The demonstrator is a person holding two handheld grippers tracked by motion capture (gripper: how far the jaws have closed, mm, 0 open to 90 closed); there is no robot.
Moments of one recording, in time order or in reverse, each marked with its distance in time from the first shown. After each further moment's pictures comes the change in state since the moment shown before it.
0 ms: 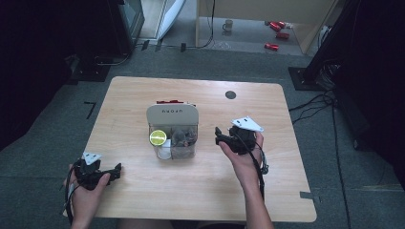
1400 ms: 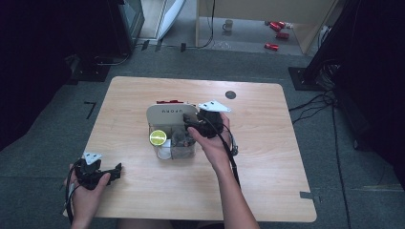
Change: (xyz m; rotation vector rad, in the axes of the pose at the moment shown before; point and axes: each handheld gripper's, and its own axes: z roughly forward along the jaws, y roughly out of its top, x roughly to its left) left arm 0.000 0.001 0.000 0.001 -0.004 0.007; right arm 0.067 0.044 0.045 -0.025 0.208 -0.017
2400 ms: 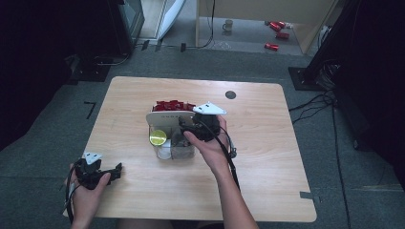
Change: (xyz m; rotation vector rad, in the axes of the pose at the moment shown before) left arm -0.001 0.000 0.001 -0.002 -0.002 0.000; right arm 0.014 -0.002 -0.007 0.016 0.029 -0.047
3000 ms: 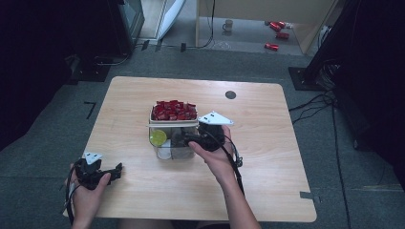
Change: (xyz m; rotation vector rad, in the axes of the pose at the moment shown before) left arm 0.000 0.000 0.000 0.004 -0.002 0.004; right arm -0.002 -0.022 -0.018 -0.003 0.065 0.002
